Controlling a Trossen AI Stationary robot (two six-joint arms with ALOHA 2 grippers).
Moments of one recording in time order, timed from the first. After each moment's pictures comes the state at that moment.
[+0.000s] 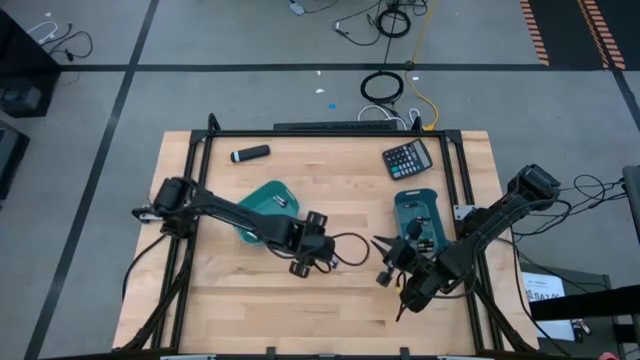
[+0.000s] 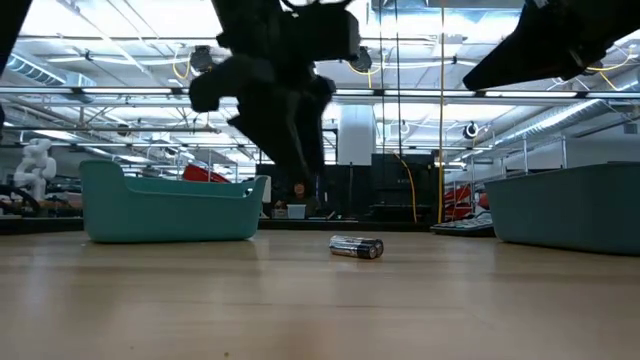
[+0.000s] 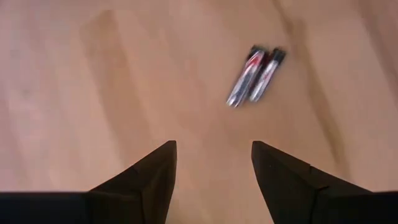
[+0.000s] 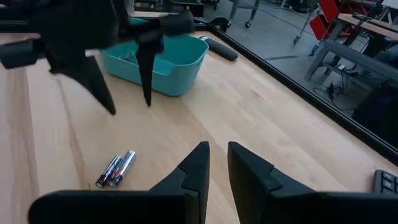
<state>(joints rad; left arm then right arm) -0.24 1.93 1.44 -0.72 -0.24 0.22 0.71 1.48 0.84 -0.42 1.16 0.87</state>
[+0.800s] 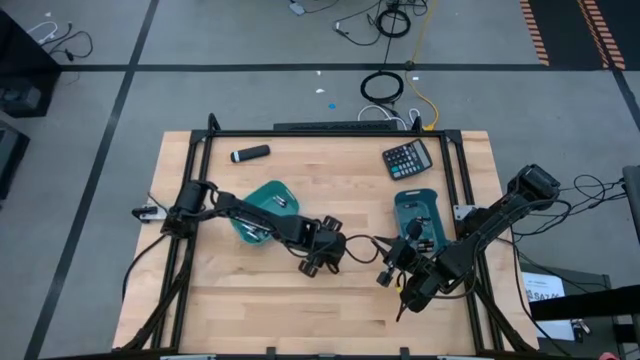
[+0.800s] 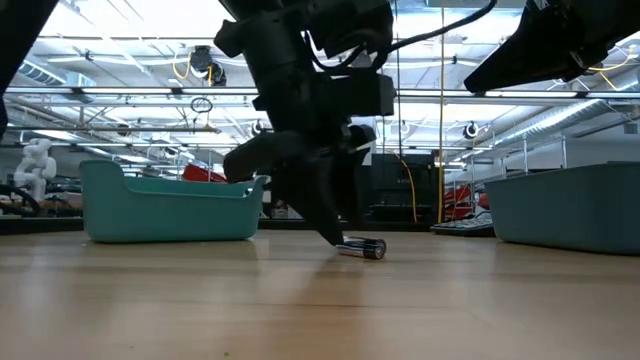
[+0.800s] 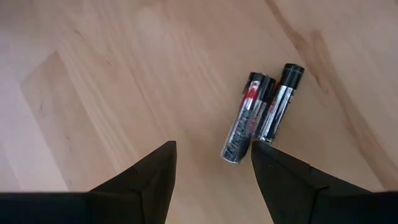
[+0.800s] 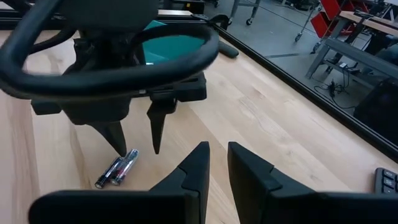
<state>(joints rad) -0.18 2.08 1.44 -0.52 -0.12 0.44 0.71 1.48 0.84 -0.44 1.15 0.89</state>
